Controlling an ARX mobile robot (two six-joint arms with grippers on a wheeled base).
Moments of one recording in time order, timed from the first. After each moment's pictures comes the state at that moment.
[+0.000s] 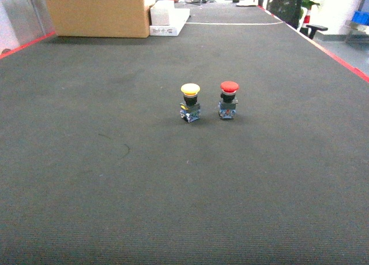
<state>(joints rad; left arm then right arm) -0.21 0.45 0.36 -0.08 -0.29 -0.10 0.00 0.00 0.01 0.00 0.00 0.00</state>
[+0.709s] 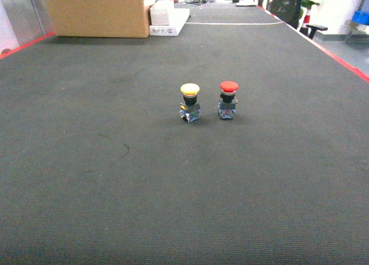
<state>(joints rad) -0.22 0.37 0.35 -0.13 -0.29 -0.11 0.00 0.00 0.01 -0.01 0.00 0.00</state>
